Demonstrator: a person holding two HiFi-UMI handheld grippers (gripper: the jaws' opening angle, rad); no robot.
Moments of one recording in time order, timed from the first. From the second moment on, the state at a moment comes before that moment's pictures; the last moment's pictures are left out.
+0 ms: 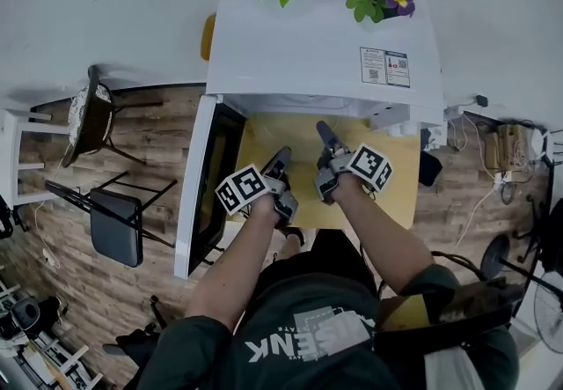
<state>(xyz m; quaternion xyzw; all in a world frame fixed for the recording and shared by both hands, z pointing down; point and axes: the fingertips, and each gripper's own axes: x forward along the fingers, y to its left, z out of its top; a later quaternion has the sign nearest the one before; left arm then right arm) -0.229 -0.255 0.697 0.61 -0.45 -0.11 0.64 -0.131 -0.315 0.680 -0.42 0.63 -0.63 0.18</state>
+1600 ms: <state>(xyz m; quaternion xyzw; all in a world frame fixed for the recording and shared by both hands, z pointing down) -0.236 -0.226 0.654 0.70 -0.43 -0.15 0.54 -0.123 -0.232 0.594 -0.30 0.73 -0.57 0.22</state>
